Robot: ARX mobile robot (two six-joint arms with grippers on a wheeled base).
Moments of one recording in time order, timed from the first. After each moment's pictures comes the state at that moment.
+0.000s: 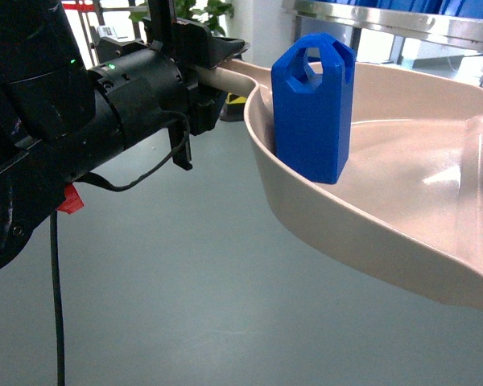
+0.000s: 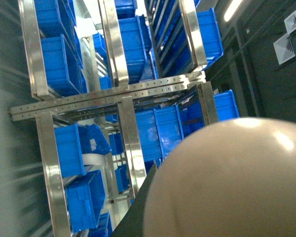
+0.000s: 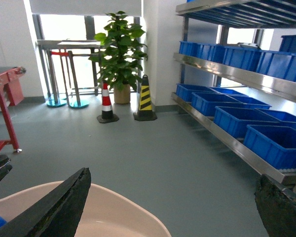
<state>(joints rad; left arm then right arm) -0.34 2.02 0.95 1.28 0.29 -1.47 0.22 1.10 0.55 0.64 0.15 0.00</state>
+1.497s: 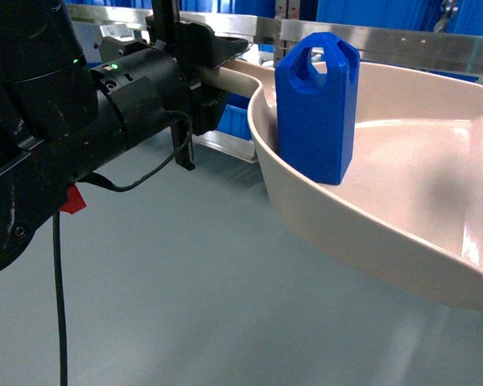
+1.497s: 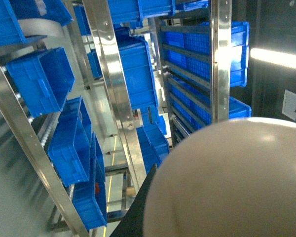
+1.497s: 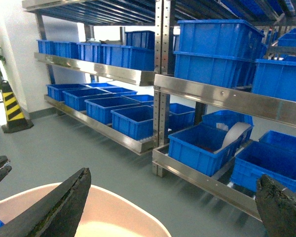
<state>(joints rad) -0.35 2.02 0.95 1.28 0.29 -1.47 0.22 1.10 0.55 0.64 0.15 0.00</state>
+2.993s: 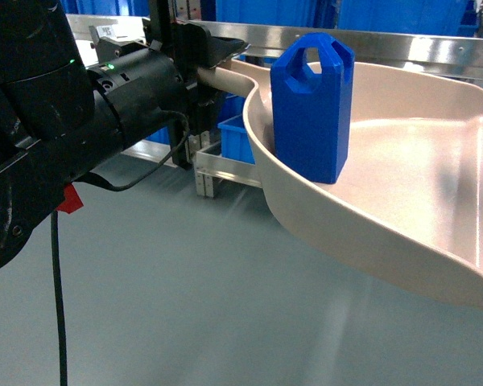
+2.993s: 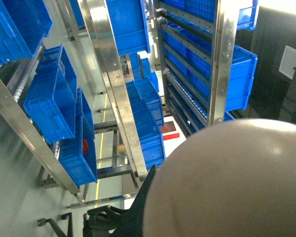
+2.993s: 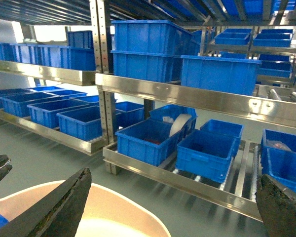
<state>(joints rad) -0.35 2.02 0.95 1.28 0.29 -1.47 0.22 1.10 0.55 0.64 0.16 0.00</state>
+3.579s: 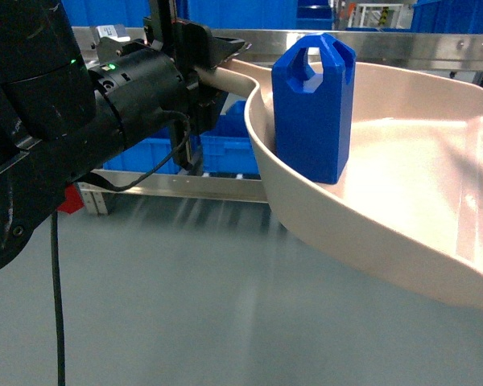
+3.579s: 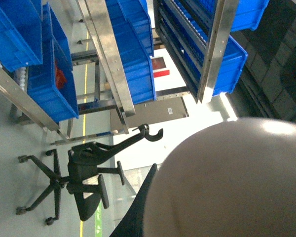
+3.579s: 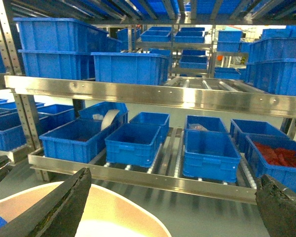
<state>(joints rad) -0.34 2.02 0.95 1.28 0.29 -1.47 0.22 1.10 0.55 0.64 0.16 0.00</state>
